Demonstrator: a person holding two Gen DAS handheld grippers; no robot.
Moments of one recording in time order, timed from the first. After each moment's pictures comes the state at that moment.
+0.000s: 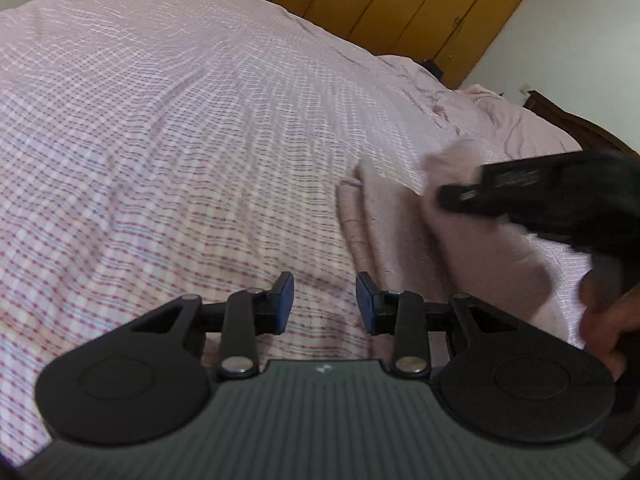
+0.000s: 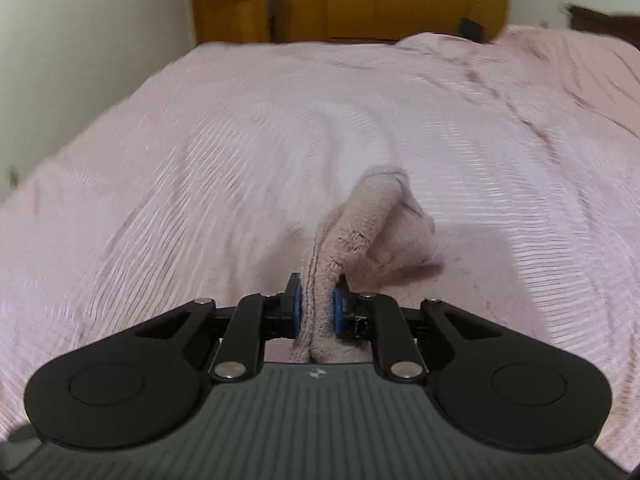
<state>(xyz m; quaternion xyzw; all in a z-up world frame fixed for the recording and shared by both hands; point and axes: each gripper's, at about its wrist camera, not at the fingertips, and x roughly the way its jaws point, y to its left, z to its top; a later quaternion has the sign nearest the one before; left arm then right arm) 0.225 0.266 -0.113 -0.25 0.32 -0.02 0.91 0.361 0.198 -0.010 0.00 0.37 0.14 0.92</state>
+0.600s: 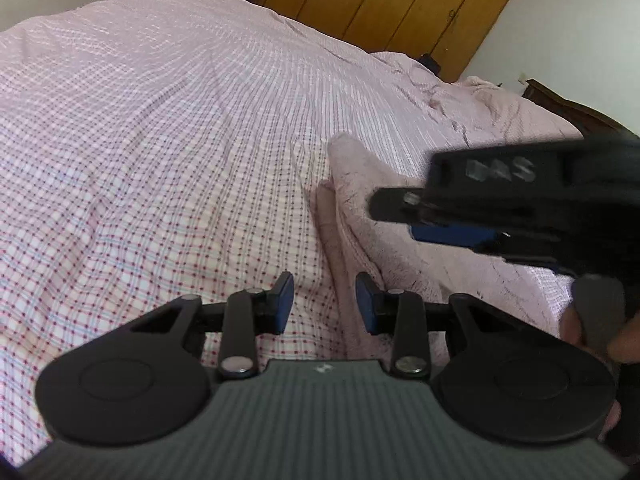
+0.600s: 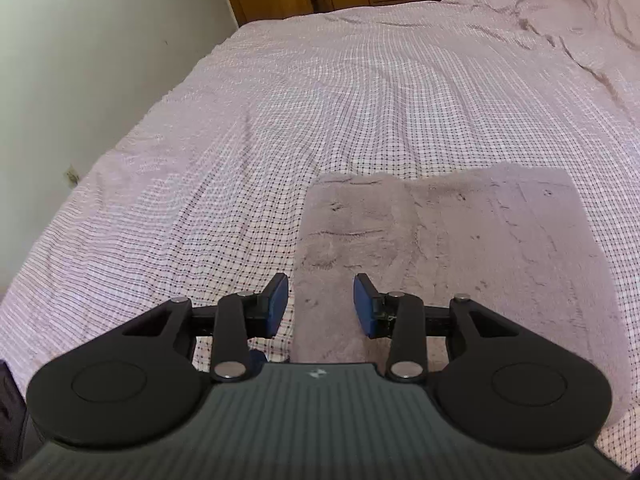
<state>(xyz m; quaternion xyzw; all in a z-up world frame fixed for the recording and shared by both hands) 0.229 0.243 -0.098 -0.23 0.33 -0.01 0.92 0.377 0.175 -0.015 0.09 0.41 0.22 0.88</state>
